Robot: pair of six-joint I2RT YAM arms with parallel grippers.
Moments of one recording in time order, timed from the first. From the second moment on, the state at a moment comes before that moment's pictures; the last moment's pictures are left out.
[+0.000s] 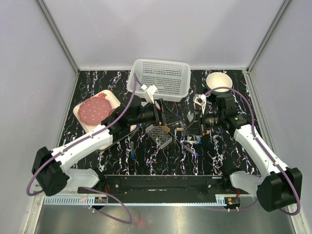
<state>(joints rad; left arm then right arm) -0.80 1.22 0.97 0.04 0.40 -0.90 0.28 1.12 0.88 -0.50 -1.14 -0.08</state>
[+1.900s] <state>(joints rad) -0.84 1.30 1.02 -0.08 0.30 -0.81 0.28 1.08 0.87 -0.59 -1.13 -0.20</state>
